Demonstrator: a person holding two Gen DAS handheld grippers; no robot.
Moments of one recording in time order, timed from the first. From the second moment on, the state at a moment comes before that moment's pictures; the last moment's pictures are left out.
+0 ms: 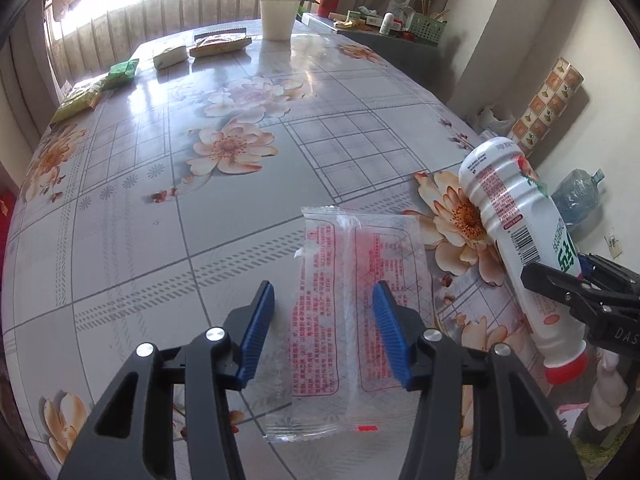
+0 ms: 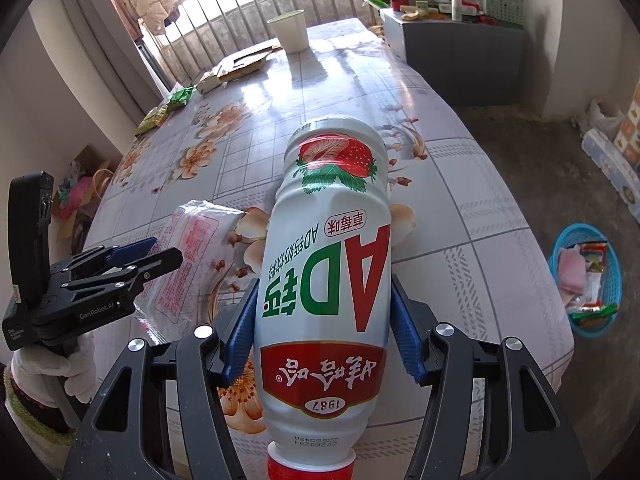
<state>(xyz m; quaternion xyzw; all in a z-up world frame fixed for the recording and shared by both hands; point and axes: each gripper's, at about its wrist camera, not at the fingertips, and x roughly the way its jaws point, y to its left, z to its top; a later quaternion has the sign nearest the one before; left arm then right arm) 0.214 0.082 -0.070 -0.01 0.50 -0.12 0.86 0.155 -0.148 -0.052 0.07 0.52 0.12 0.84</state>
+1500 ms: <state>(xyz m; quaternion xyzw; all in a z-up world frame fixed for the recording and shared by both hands) 0.192 0.109 -0.077 -0.27 0.54 -0.25 0.76 0.154 -0.115 -0.052 0.09 0.54 0.19 0.82</state>
